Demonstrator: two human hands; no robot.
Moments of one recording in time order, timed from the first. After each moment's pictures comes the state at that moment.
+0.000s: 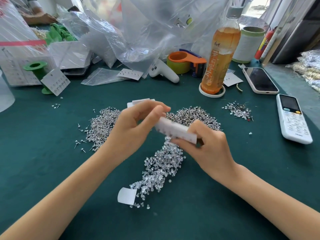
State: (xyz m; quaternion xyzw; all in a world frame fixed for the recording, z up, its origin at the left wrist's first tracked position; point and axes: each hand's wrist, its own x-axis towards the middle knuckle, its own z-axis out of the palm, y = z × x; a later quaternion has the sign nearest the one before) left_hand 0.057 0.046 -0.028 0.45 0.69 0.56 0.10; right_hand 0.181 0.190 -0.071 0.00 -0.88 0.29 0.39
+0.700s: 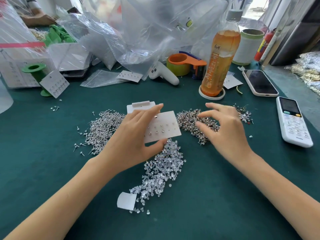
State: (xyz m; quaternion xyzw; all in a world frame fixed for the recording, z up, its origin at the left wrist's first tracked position) left_hand 0.044 0.040 -0.053 0.53 0.80 0.28 -0.07; right_hand 0.176 0.238 -0.067 -0.23 -0.90 0.22 0.30
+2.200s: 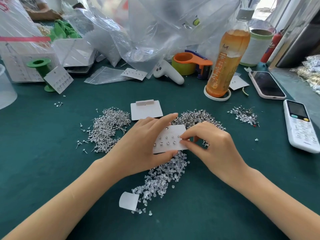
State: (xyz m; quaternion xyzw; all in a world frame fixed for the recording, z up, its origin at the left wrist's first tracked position) left_hand 0.049 0.040 -0.056 0.58 0.78 0.24 0.00; right_hand 0.179 0.201 -0.064 -0.01 -0.92 0.27 0.30
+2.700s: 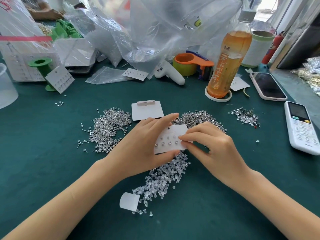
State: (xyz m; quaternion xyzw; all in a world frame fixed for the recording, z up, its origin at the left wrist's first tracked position) left_hand 0.051 0.040 -0.056 0.57 0.77 0.28 0.01; right_hand 0.179 0.202 -0.068 0.03 -0.91 0.23 0.33
